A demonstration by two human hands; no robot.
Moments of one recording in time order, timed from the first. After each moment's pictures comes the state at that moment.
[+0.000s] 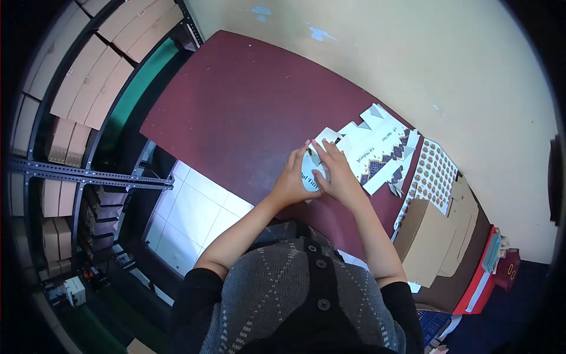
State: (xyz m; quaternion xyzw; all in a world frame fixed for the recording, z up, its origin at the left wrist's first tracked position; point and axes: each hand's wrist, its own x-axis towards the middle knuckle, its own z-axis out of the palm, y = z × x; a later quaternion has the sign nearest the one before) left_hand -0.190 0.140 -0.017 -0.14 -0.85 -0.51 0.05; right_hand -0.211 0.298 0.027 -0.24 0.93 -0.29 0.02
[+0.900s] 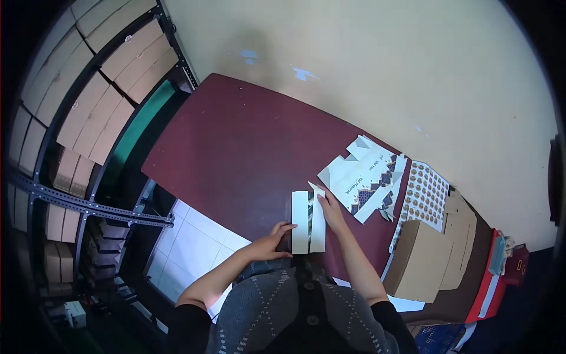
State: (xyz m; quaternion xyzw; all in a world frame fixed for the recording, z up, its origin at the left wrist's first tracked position) left_hand -0.139 0.081 -0.047 -0.27 -0.79 -0.49 -0.27; right_hand -0.208 0.329 -0.095 0.02 0.73 -0.68 0.09
